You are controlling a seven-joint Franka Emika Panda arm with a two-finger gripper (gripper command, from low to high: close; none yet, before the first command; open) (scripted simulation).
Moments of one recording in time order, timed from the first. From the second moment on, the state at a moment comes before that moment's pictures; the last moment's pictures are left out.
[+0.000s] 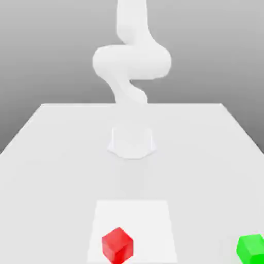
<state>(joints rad) 0.04 -0.71 -0.05 -2.31 0.02 2.33 0.72</state>
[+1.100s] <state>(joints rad) 0.14 0.39 -0.17 -2.44 0.20 2.82 -0.13</state>
